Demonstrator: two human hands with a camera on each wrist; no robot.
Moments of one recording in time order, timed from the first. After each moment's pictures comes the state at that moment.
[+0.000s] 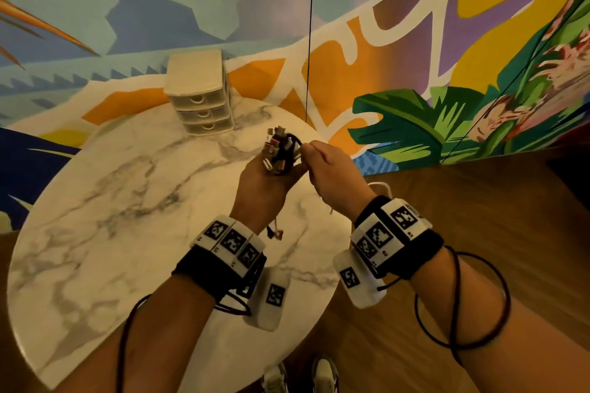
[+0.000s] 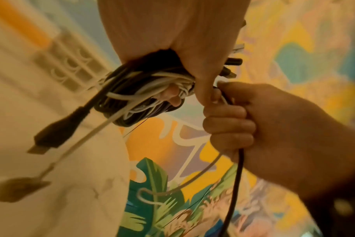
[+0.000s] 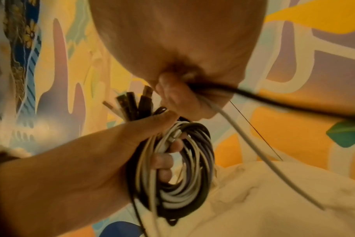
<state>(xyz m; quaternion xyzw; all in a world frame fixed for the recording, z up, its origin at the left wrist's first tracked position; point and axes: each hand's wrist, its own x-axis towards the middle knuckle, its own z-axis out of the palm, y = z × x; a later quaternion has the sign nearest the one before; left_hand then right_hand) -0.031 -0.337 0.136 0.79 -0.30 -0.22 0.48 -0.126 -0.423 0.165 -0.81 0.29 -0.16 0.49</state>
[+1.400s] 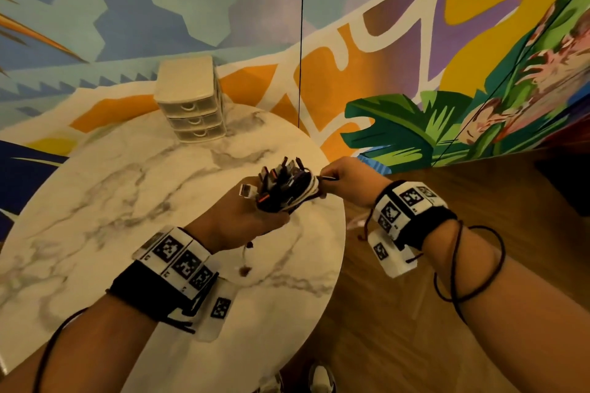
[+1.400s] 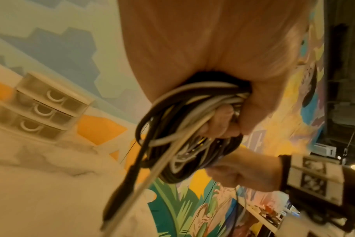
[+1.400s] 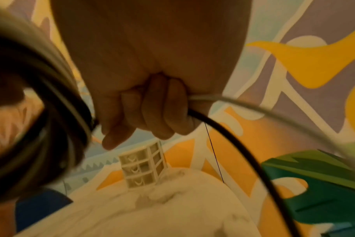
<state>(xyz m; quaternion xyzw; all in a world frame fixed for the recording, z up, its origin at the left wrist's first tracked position) -0.024 -0.291 0.167 0.66 -0.47 -0.39 0.43 -0.146 -0.484 0.146 -0.91 0.23 0.02 0.35</state>
